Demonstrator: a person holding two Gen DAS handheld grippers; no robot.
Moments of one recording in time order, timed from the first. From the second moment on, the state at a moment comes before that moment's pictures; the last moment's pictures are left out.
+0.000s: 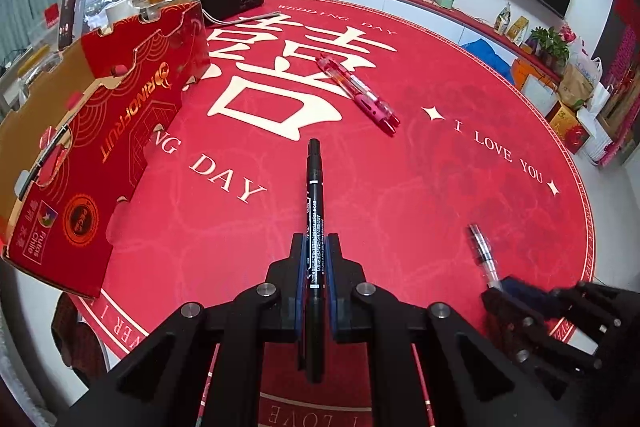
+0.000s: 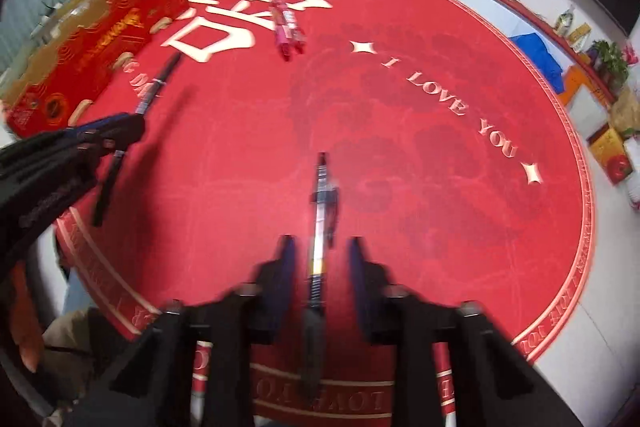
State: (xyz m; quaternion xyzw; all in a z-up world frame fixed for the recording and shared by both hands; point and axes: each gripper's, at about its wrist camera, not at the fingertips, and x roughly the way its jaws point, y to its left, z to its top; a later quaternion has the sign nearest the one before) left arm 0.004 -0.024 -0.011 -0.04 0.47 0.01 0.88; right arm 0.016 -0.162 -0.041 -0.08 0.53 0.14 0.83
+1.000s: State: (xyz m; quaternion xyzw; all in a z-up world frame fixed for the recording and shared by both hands) left arm -0.013 0.082 0.100 -0.07 0.34 0.13 0.93; right arm 0.046 -0.041 0.096 -0.05 0.37 0.30 0.88
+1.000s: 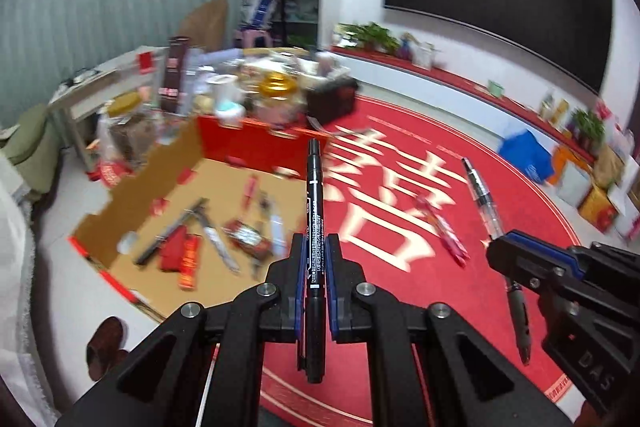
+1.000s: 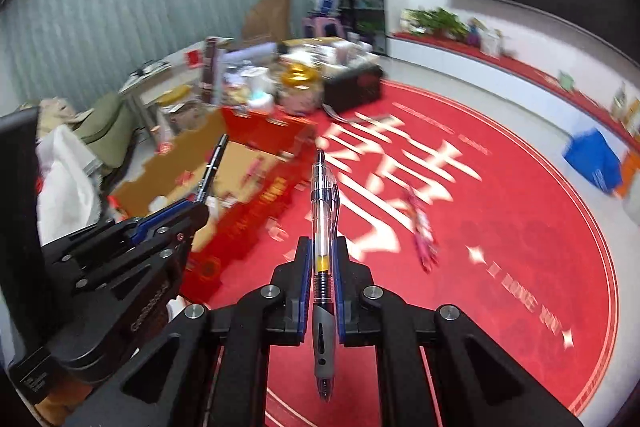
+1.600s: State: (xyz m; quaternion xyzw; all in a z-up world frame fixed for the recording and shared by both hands) left arm -0.007 0.222 0.088 -0.12 0.34 0.27 0.89; right arm 0.075 0.097 0.106 -0.06 0.39 0.40 0.83
